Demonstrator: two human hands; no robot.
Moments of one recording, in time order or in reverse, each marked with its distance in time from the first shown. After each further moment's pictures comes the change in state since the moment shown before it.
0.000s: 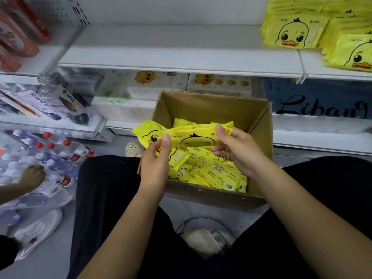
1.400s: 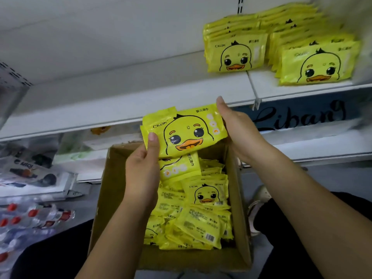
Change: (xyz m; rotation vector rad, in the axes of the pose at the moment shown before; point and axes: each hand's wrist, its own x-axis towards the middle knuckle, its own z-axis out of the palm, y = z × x) left_hand 0.067 0.090 0.161 0.011 -0.168 0.121; right_hand 0.119 -0.120 -0.117 -0.150 0.196 -0.217
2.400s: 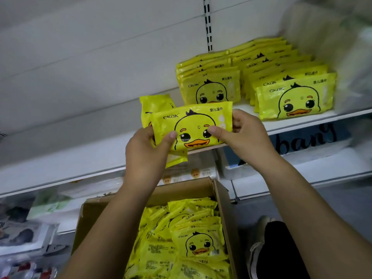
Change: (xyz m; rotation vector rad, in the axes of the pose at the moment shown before) left_hand 0.105 0.064 0.101 0.515 -0.044 0.445; right_hand 0.065 -0.029 -0.081 -0.209 0.141 -0.416
